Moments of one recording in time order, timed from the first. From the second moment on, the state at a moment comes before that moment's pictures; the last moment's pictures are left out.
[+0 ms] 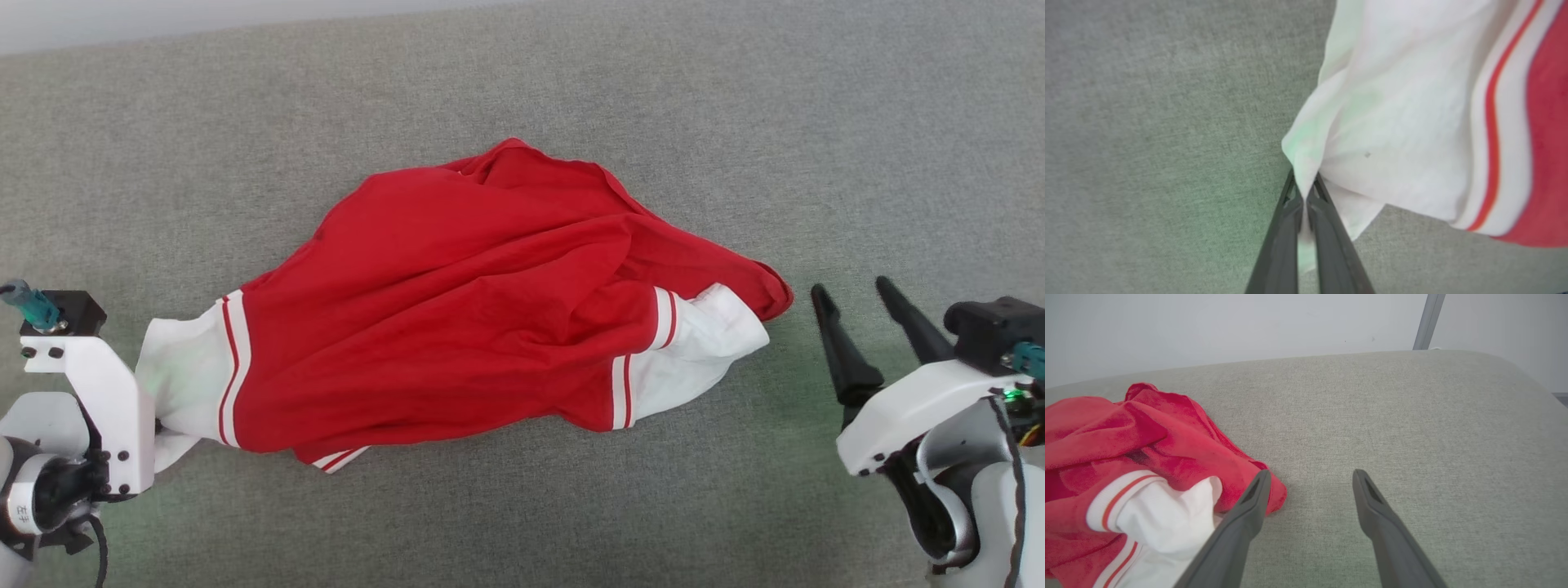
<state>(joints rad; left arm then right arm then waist) -0.38 0.79 -0.41 0.23 -0.86 0.12 0.88 -0.20 -0.18 -0.03 0.06 0.31 0.13 0.16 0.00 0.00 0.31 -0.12</state>
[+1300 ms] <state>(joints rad) -0.65 0.63 -0.56 0.41 -0.77 -0.03 0.86 -0.36 -0.38 0.31 0.12 0.53 0.13 0.81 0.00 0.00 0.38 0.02</state>
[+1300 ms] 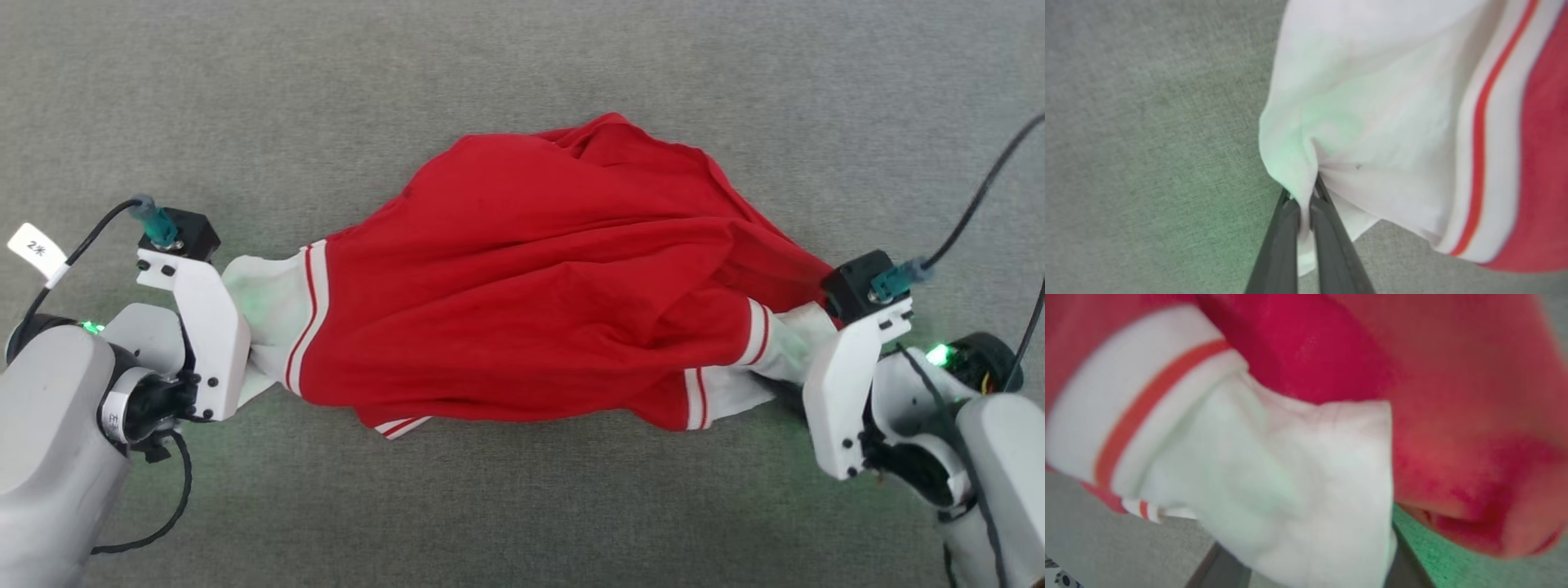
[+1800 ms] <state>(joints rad) -0.74 0.65 -0.54 0.31 -0.79 -0.04 0.90 -0.44 -0.45 0.21 -0.01 0.77 0.13 0.96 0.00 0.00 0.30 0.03</state>
